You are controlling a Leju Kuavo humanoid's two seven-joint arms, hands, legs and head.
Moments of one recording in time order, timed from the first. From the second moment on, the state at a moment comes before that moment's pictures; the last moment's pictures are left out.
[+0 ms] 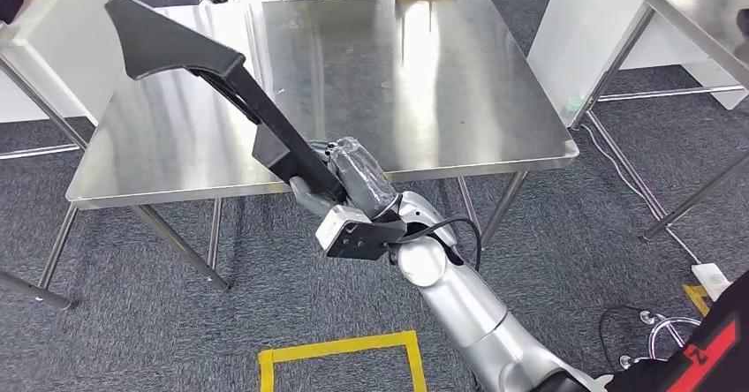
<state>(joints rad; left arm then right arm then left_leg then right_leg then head) -0.05 -0.13 0.70 -0.20 -0.70 0.16 -0.44 -0.53 0.11 0.54 -1.40 0.40 -0.07 -0.44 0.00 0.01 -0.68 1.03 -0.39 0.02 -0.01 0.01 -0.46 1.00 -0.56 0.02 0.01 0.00</state>
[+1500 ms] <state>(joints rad) -0.05 -0.13 0.72 -0.18 -0.72 0.16 -0.45 -0.87 0.13 0.71 -0.75 0.70 -0.25 -0.30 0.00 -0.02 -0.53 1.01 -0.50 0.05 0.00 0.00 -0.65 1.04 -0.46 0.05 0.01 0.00</state>
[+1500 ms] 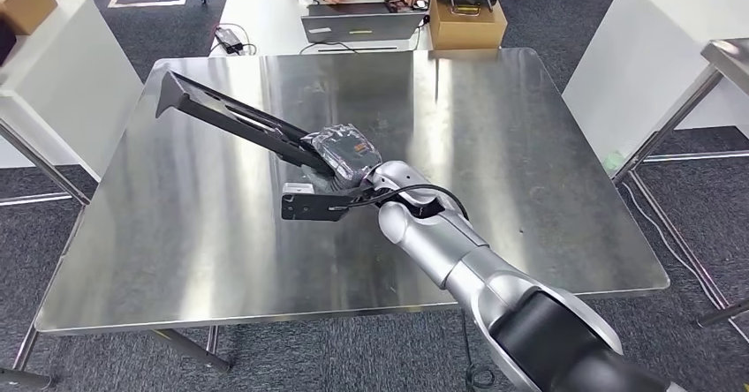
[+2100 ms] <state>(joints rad) -0.05 -0.10 0.72 -0.17 -0.74 0.13 -0.41 -0.91 0.08 0.81 -0.36 0.91 -0.22 -0.06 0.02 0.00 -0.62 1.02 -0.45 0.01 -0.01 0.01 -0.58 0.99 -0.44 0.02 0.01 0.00</state>
